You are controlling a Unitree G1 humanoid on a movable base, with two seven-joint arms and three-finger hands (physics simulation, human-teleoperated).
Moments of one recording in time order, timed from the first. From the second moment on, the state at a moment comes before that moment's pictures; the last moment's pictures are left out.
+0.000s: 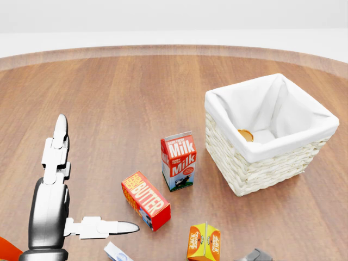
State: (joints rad) left arm 0.14 0.00 -0.06 -0.34 0.33 -0.09 0.07; right arm 0.41 -0.02 -0.06 0.12 -0.22 -0.09 0.03
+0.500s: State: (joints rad) left arm 0.14 0.00 -0.06 -0.34 0.33 -0.09 0.07; right arm 0.51 0.02 -0.08 -0.24 -0.16 -0.09 0.13
